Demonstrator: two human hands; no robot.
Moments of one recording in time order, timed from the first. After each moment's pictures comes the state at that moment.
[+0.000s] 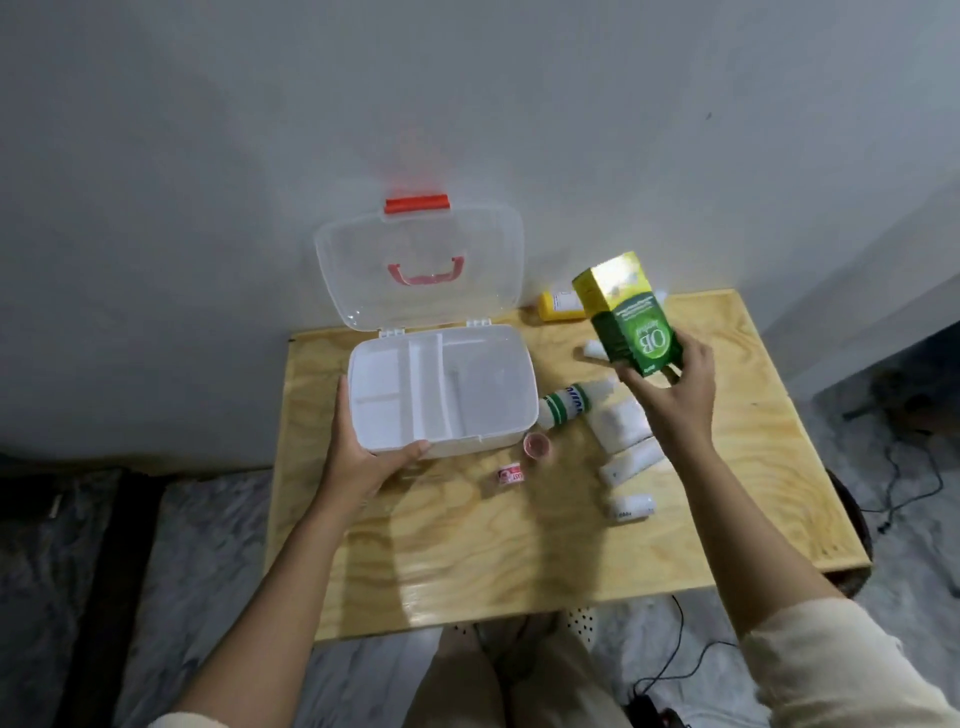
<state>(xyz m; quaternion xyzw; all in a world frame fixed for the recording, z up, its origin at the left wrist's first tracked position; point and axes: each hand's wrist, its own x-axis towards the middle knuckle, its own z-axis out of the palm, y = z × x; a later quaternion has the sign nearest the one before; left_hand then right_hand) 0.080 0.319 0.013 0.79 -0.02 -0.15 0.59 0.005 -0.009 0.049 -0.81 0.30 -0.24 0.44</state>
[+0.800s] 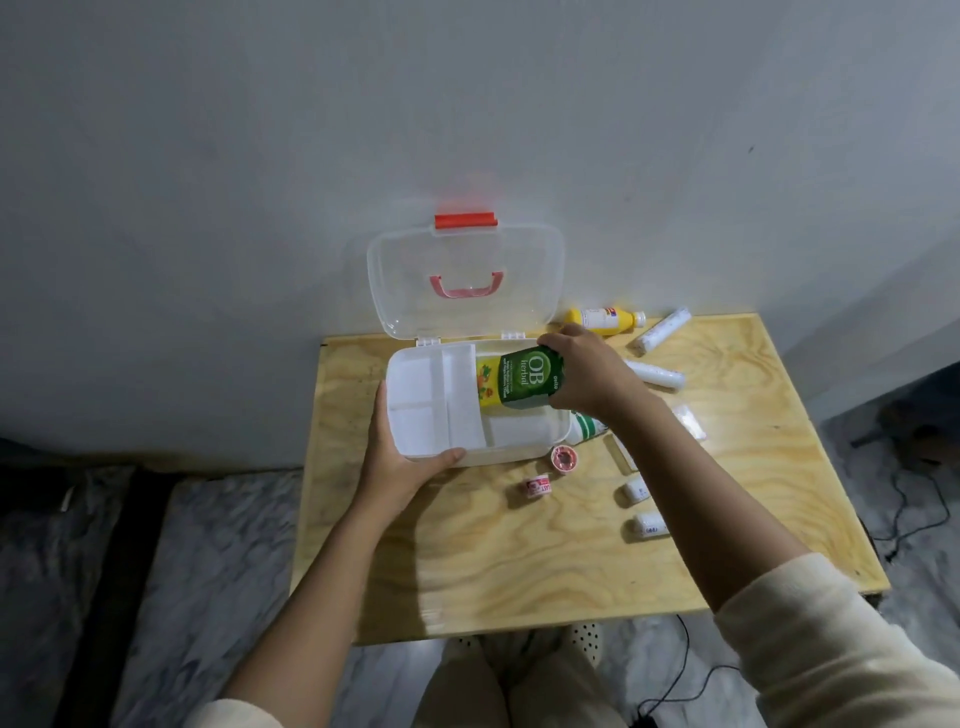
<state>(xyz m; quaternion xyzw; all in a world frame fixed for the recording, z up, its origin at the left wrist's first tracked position) 0.086 0.318 0.003 0.77 -0.07 -0.12 0.62 0.080 0.077 0.108 -0.98 0.04 0.07 0.19</state>
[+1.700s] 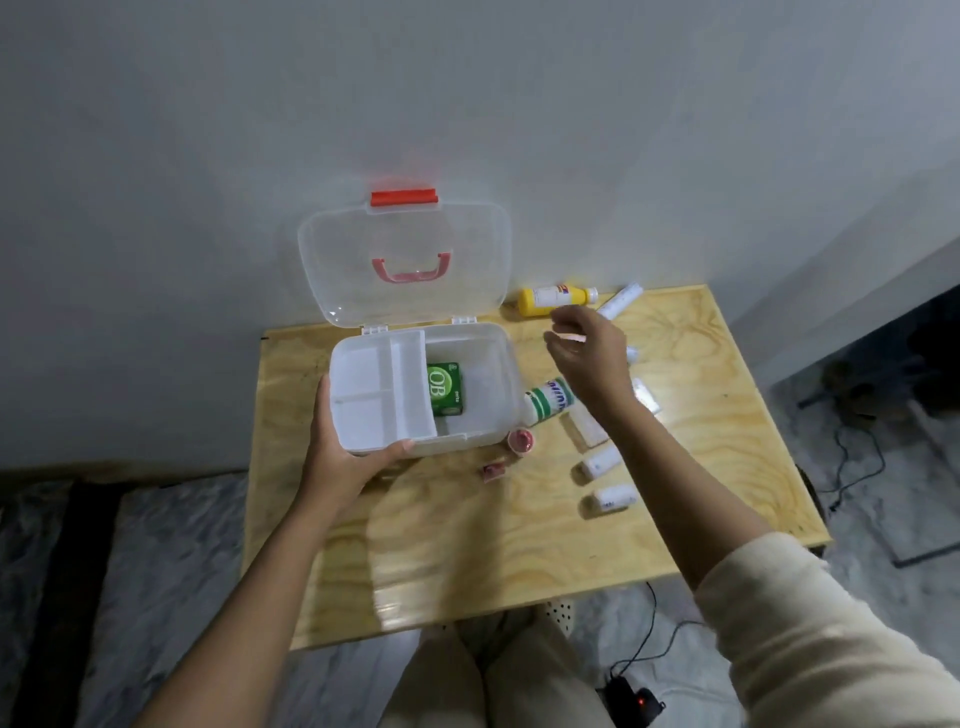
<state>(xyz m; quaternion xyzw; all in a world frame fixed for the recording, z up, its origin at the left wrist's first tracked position) 0.086 0.322 0.001 0.79 -0.06 -0.13 0.59 0.054 0.040 0.076 -0.86 0.24 -0.16 0.42</state>
